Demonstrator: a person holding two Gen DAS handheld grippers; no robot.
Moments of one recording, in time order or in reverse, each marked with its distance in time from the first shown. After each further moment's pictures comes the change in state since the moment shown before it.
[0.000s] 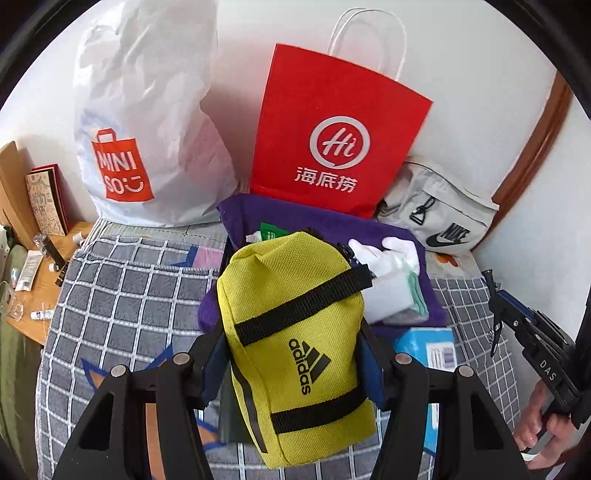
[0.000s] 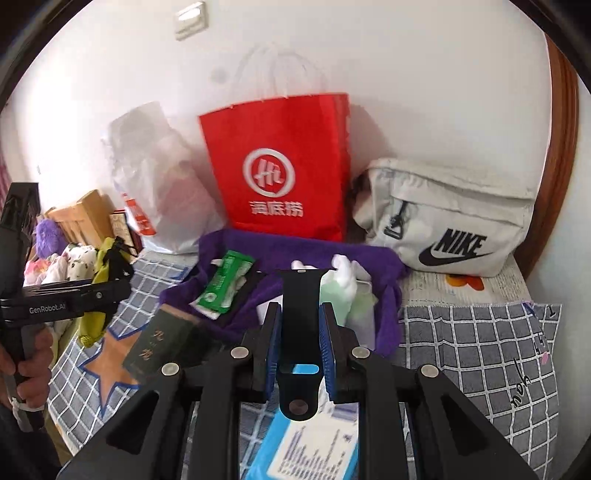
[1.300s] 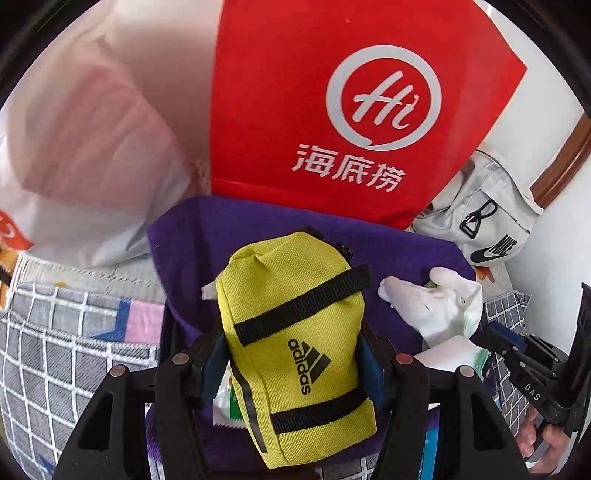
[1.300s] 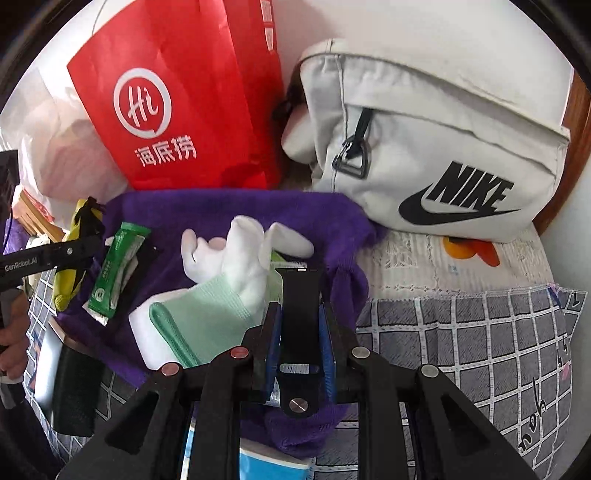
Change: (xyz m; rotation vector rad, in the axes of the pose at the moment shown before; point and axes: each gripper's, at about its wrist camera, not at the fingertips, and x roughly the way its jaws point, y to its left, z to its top) left arm 0.152 -0.002 0.065 0.026 0.131 -0.031; right arm 0.145 -0.068 0.007 0.056 0.255 -0.064
